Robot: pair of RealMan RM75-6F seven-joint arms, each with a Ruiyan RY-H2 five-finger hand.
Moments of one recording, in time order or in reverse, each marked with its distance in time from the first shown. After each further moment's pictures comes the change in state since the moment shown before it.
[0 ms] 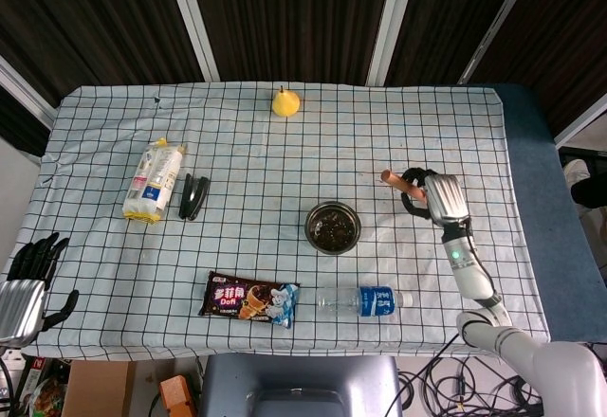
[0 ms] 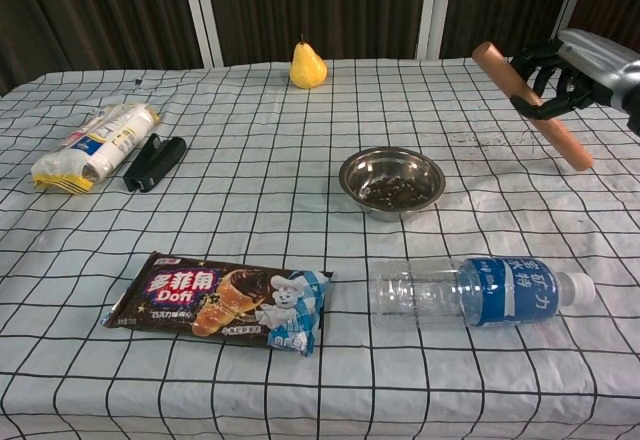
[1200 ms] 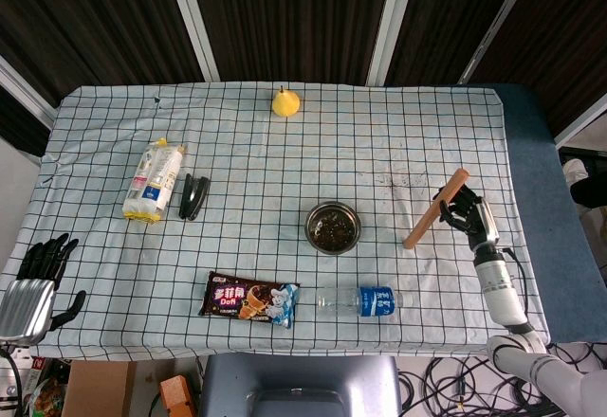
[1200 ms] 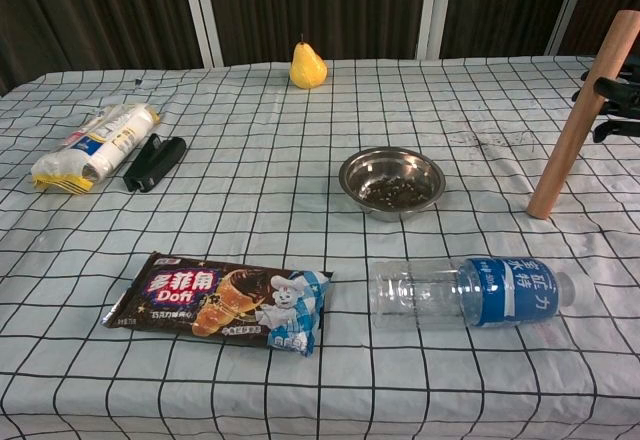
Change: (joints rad) left arm -0.011 -0.017 0.003 -0.002 0.007 -0.014 0.040; right arm -0.169 0.097 0.008 -0.099 -0.033 -0.105 1.077
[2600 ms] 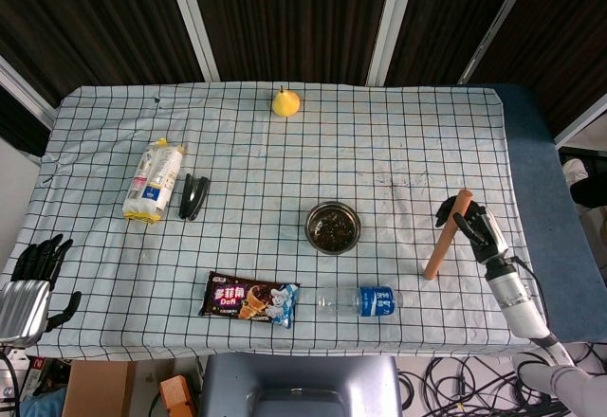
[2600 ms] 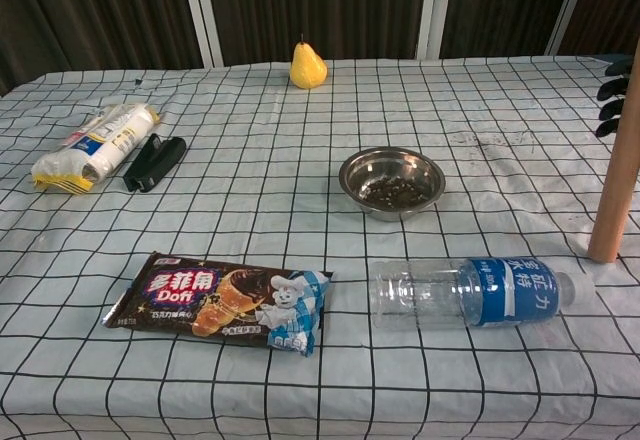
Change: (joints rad) left arm 0.008 0.016 -0.001 -0.025 -0.022 -0.005 0.019; right arm -0.031 0.027 -0.157 0.106 -0.157 0.199 0.374
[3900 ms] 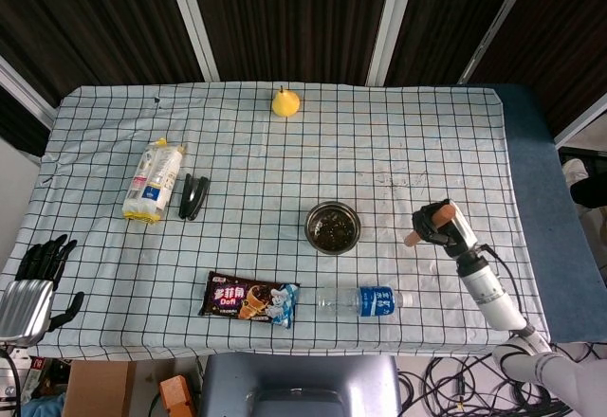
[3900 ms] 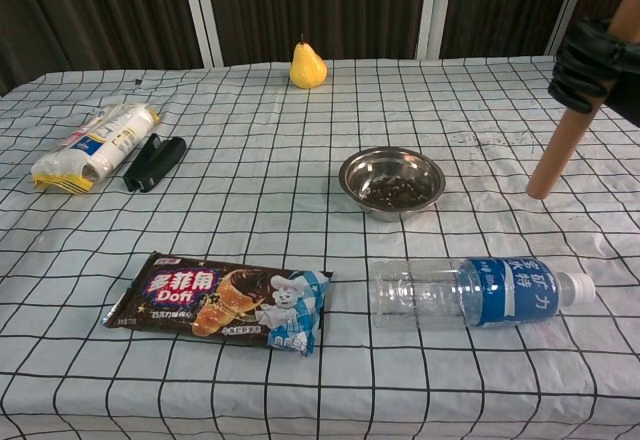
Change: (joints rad) left arm -0.008 0.000 0.003 0.003 0.003 -0.016 -0.006; right arm 0.099 0.019 0.013 -0.188 -0.074 0.157 -0.212
